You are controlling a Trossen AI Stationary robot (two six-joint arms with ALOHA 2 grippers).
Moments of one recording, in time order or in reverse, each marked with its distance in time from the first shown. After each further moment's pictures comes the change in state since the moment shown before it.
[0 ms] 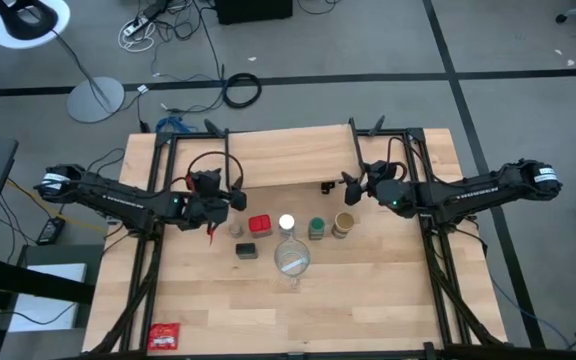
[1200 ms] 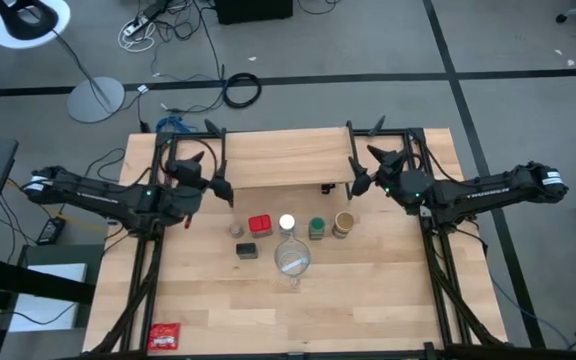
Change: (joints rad) left arm -0.030 -0.265 0.051 -0.037 -0.148 0.296; right arm -0.001 -0.129 -0.001 0.215 0.071 -0.350
